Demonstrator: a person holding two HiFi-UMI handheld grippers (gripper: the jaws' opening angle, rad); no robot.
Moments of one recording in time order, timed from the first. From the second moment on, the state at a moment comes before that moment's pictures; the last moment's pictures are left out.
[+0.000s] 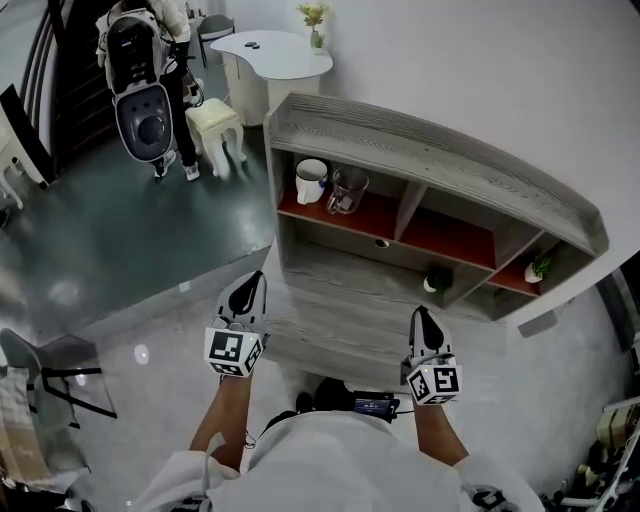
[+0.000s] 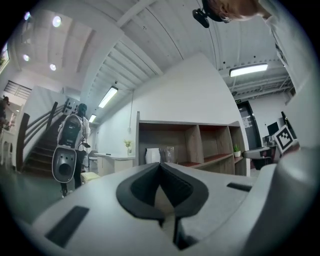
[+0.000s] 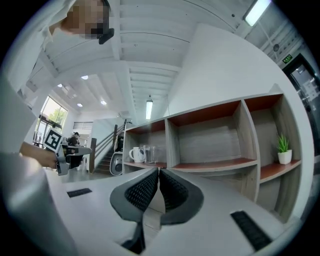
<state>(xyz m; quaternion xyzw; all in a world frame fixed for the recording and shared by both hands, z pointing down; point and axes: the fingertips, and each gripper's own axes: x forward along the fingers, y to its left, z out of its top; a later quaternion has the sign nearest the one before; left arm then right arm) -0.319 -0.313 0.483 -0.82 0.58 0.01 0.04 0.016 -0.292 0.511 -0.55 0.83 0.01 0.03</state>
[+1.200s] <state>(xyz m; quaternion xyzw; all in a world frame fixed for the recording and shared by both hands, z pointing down) -0.127 0.020 0.535 -0.85 0.53 0.02 -0.01 0.204 0.037 0.542 -0.57 0.82 -0.02 0.05</state>
